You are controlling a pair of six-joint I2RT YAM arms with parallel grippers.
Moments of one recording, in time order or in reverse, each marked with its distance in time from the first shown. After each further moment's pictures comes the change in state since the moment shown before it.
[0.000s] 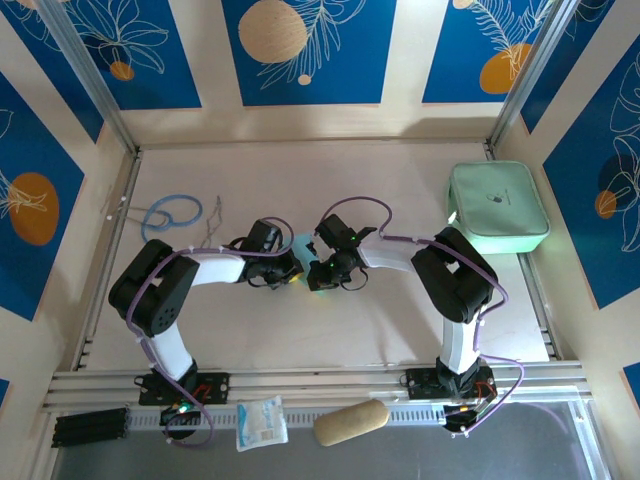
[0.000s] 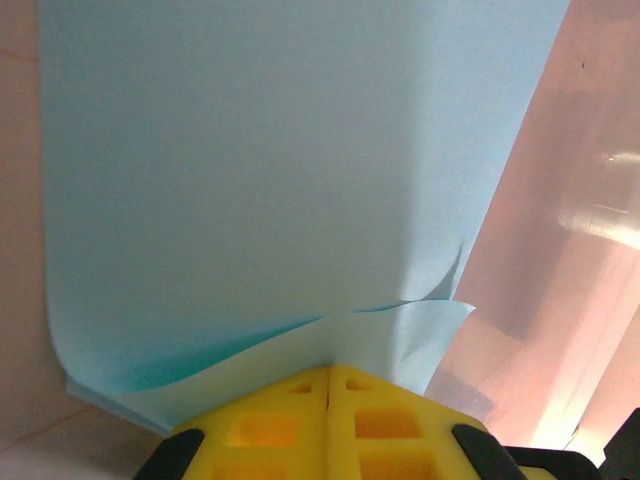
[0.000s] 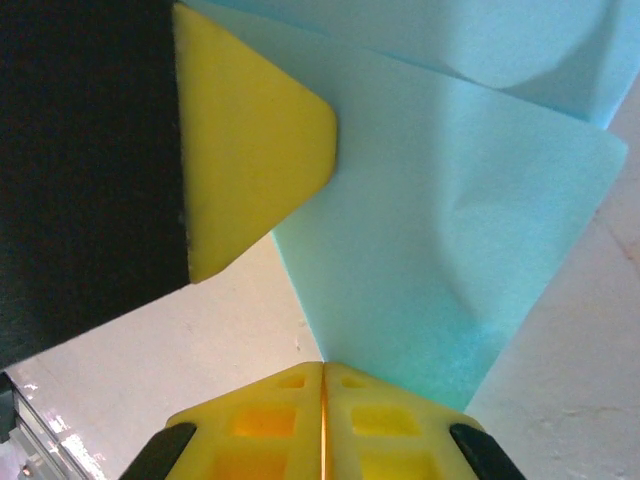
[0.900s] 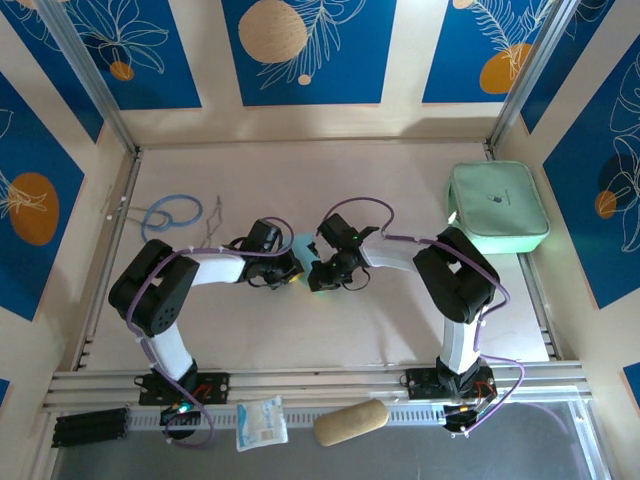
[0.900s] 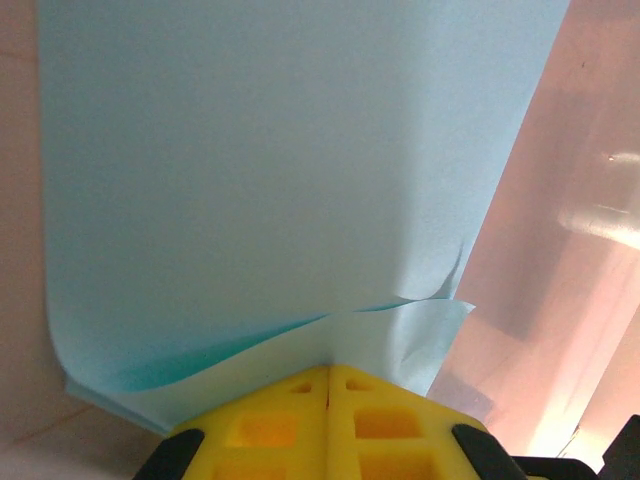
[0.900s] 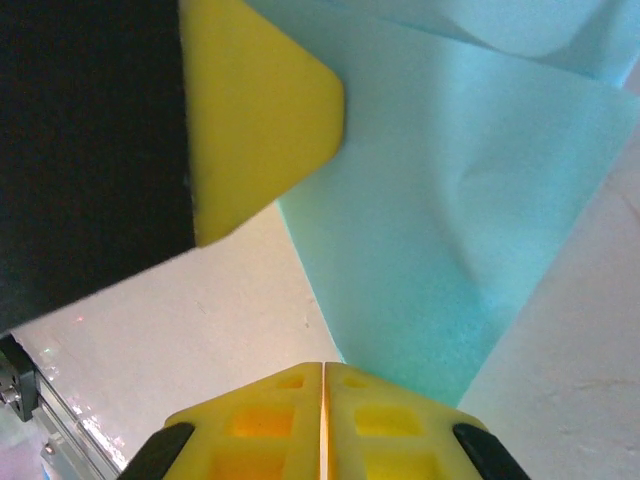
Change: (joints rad) left arm 0.000 0.000 0.000 0.000 0.000 0.000; right arm -0.016 -0.013 -0.014 -0.012 -0.040 -0.003
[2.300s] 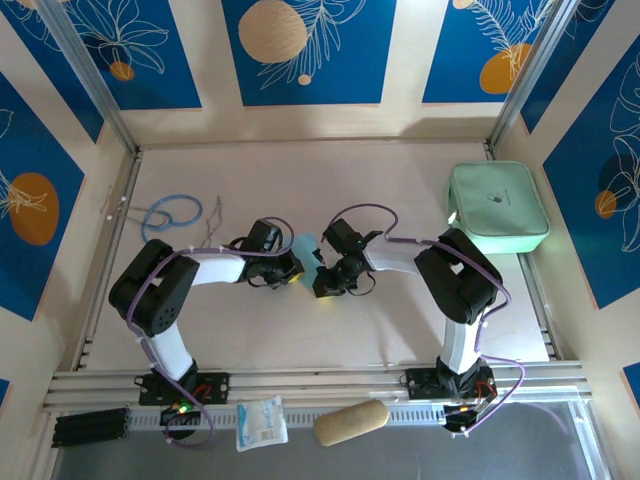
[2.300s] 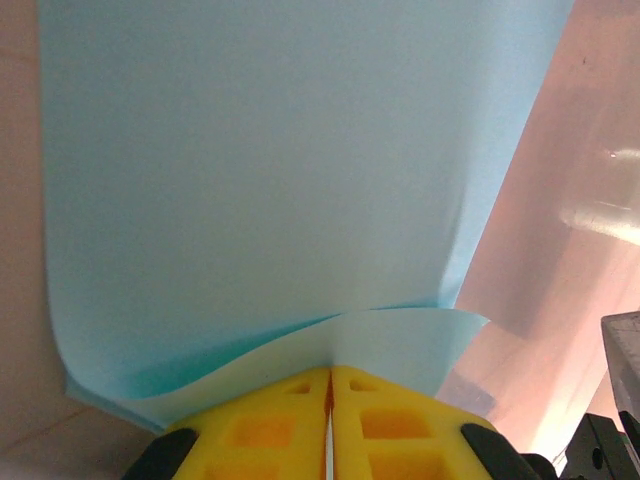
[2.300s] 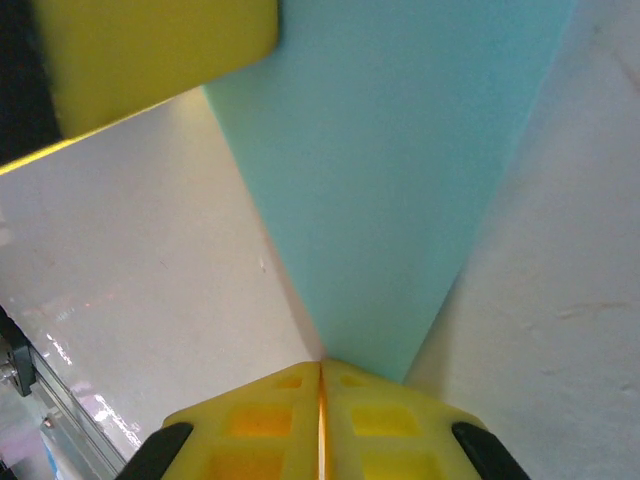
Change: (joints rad) left arm 0.000 0.000 0.002 -0.002 0.004 0.009; right arm -0.010 -0.011 -0.060 0.009 -0.038 0.001
